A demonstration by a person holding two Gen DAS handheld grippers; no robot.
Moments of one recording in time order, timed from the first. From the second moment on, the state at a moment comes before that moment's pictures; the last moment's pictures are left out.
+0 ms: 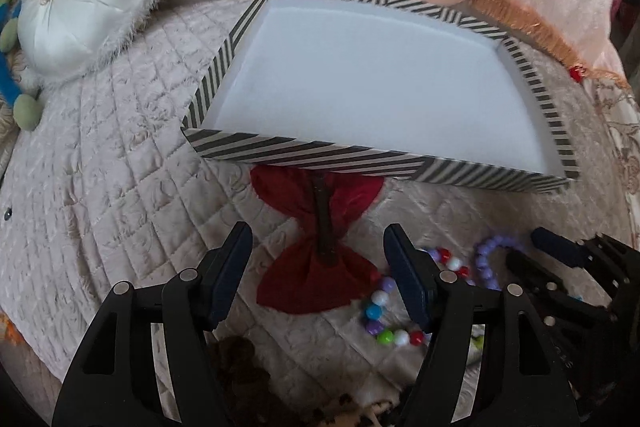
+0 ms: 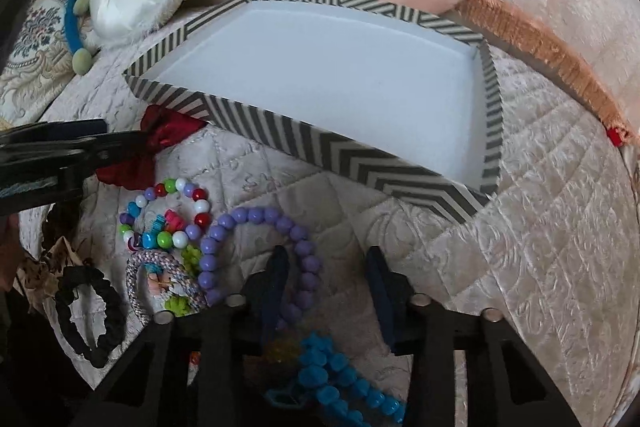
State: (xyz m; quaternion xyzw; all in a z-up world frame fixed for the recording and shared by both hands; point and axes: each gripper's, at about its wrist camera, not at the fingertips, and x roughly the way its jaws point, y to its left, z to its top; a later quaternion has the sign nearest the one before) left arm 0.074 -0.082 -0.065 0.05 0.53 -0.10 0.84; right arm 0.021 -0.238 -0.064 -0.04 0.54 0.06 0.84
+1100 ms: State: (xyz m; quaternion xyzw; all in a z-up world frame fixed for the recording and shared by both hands) left arm 0.051 -0.058 0.012 0.03 0.43 -0.13 0.89; right arm 0.005 -0.251 0.024 0.05 0.43 0.10 0.90
